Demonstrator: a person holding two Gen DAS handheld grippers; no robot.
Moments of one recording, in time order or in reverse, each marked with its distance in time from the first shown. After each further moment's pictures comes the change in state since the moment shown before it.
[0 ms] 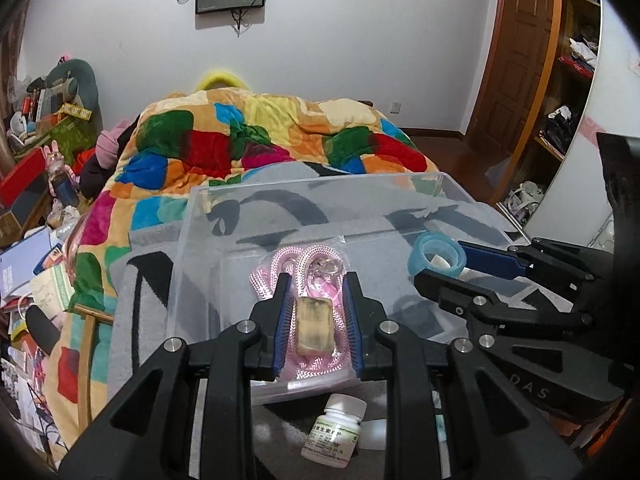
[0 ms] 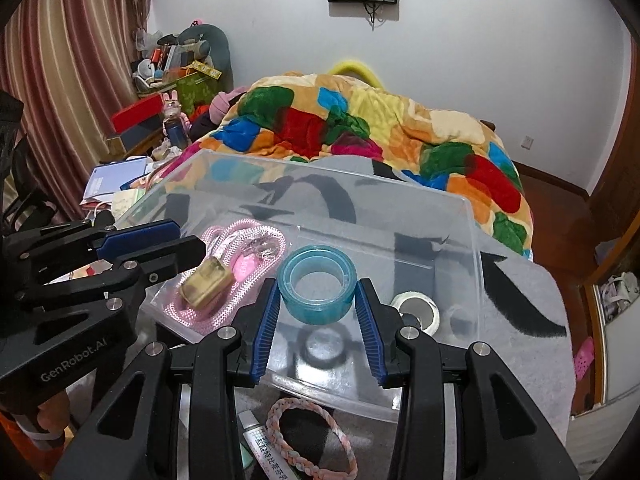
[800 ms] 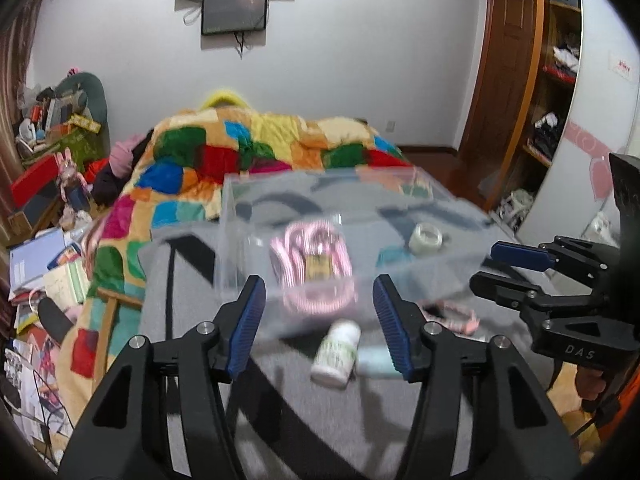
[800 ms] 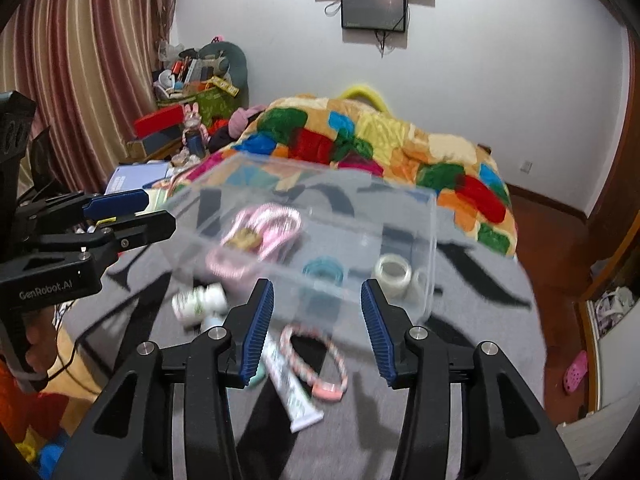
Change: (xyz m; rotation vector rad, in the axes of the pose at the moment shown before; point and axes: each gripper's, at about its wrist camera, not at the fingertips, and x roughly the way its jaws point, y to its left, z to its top) left arm -0.058 0.007 -0.043 0.007 -0.059 -0.007; right arm -0.072 0.005 -0.047 -0.052 -0.071 0.021
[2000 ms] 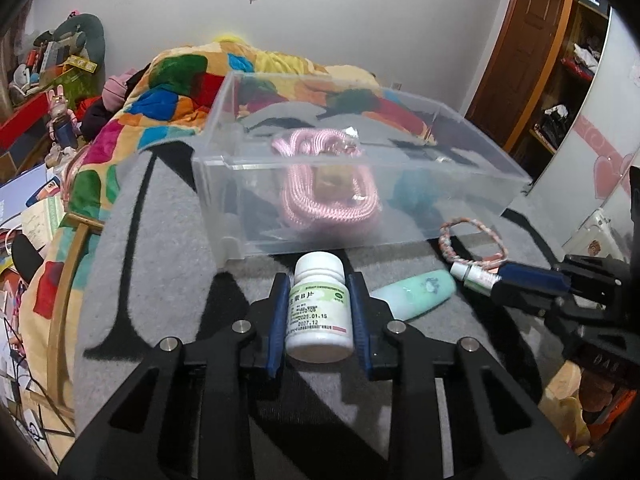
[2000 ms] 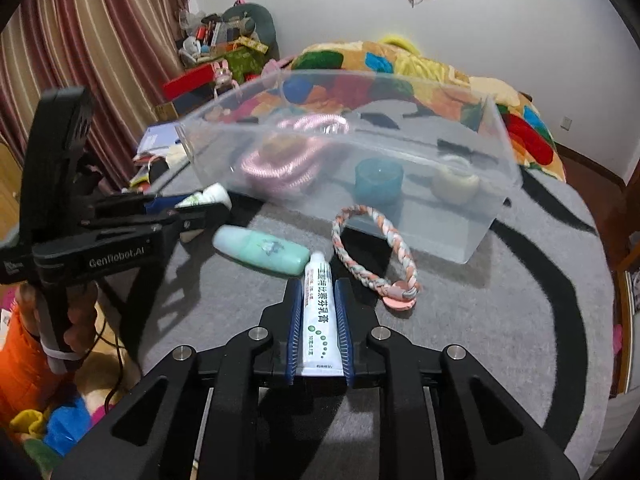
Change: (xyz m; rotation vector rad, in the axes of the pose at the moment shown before) left arm 0.031 0.016 -0.047 -0.101 0.135 -0.051; right arm 0.025 0.010 -0.048 0.025 0.124 0.150
